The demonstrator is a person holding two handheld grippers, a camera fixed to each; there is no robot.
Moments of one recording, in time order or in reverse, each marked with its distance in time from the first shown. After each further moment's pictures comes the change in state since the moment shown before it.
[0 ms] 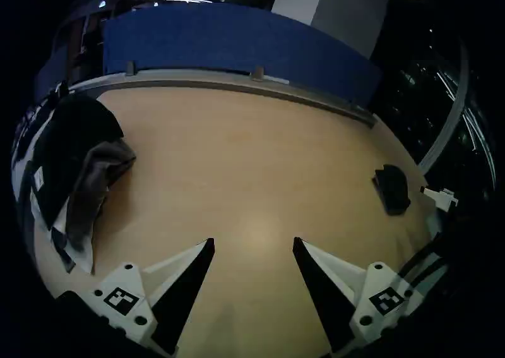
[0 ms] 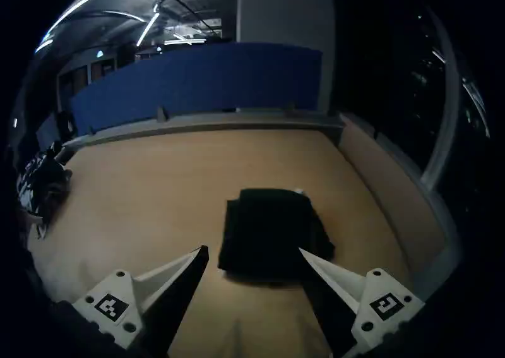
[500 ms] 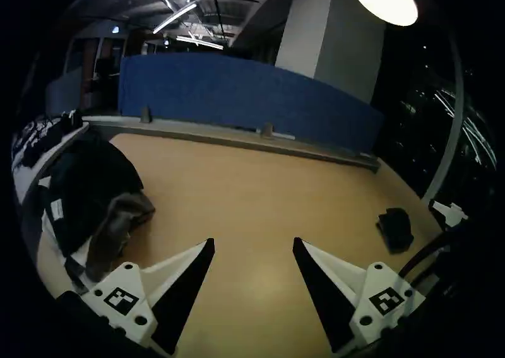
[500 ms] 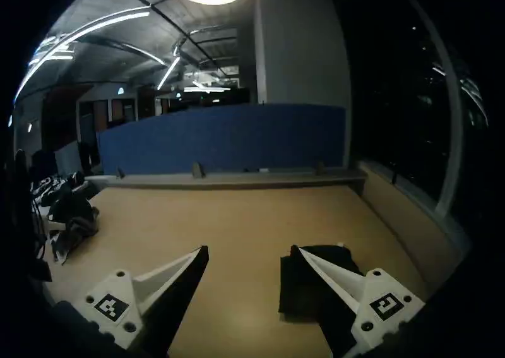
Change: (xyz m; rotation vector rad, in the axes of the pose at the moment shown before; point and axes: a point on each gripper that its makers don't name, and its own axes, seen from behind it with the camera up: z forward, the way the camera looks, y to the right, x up) left arm 0.075 -0.024 -0.027 0.050 0.298 0.001; right arm 0.077 -0.077 -0.029 0.061 0.314 0.018
